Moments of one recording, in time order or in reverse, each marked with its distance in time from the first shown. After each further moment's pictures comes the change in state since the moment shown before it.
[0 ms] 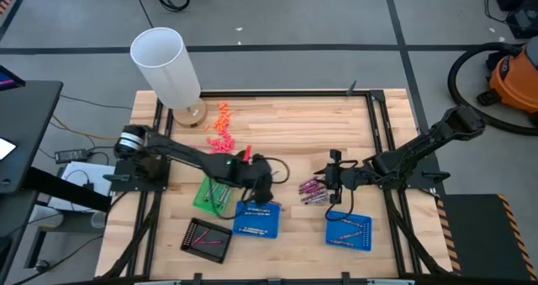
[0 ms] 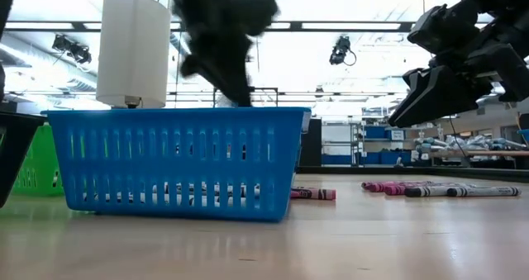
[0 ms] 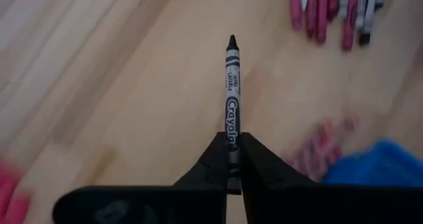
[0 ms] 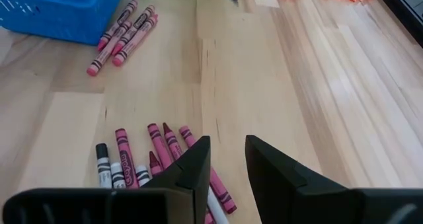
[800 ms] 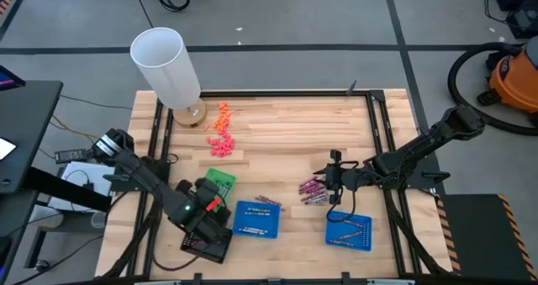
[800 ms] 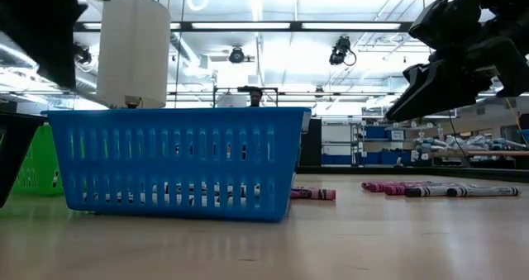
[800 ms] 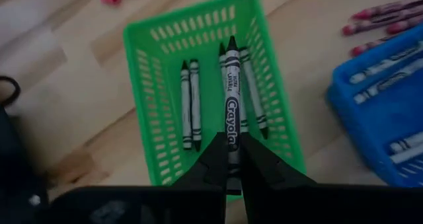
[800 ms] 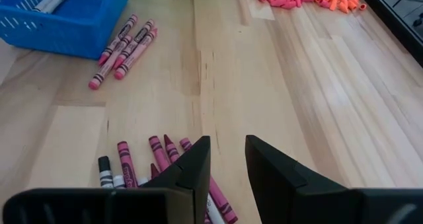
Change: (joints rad) left arm -0.449 -0.142 -0.107 -0.570 -0.097 -0.990; right arm 0.019 0.000 0.000 0.033 0.032 0.002
